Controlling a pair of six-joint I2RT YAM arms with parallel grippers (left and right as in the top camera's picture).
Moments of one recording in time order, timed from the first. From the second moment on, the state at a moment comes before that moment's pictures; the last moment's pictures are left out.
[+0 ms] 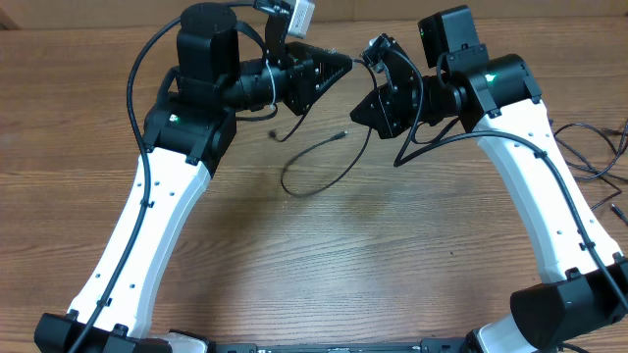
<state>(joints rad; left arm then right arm) -0.31 1.54 1.54 -0.32 0.85 -0.33 0.31 1.72 1.79 -1.11 -0.56 -0.14</state>
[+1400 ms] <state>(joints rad) -0.32 1.54 1.54 -0.98 -0.05 -0.28 0.17 1.72 1.79 -1.12 0.38 0.18</state>
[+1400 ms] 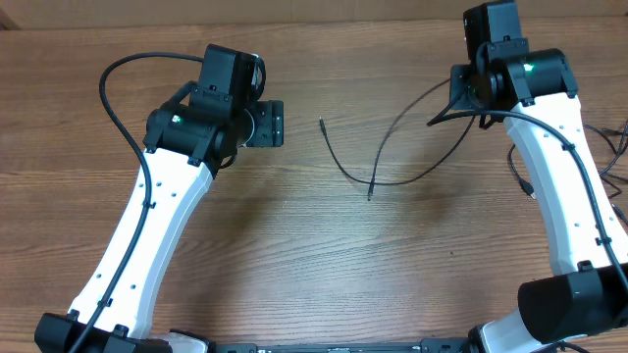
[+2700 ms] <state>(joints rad) -0.32 1.54 1.54 -1.00 -0.07 -0.29 -0.58 1.73 1.92 -1.22 0.01 0.31</state>
